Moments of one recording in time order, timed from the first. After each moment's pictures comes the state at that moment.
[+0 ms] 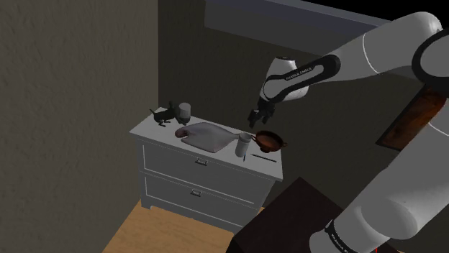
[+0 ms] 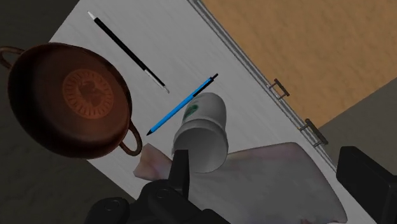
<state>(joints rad) -0.08 0.02 -0.15 -2.30 -0.07 2.41 -0.09</state>
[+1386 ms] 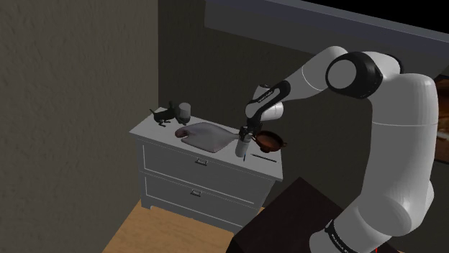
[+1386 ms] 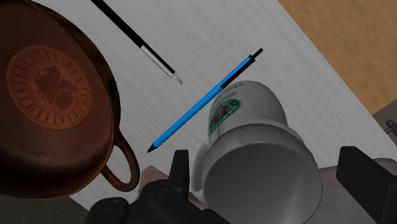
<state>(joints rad) -0.16 0.51 -0.14 -2.04 0.04 2.62 -0.19</state>
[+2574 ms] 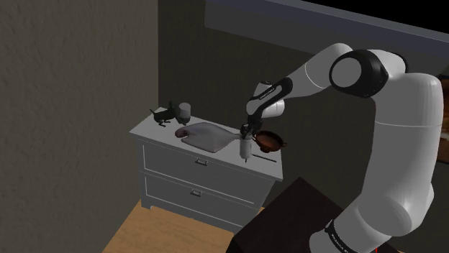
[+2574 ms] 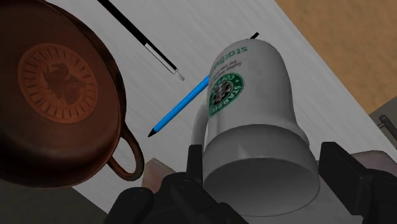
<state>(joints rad) -0.15 0.48 -0.15 -2.04 0.03 2.59 -0.19</state>
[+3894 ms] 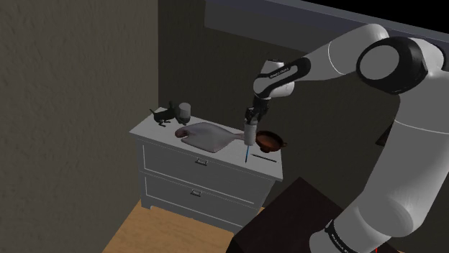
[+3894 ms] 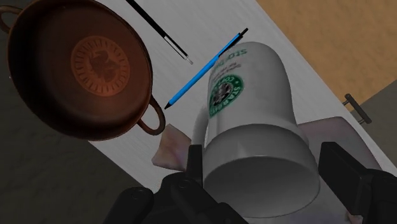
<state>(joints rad) -0.13 0.29 -0.17 -2.02 0.00 2.38 -0.17</state>
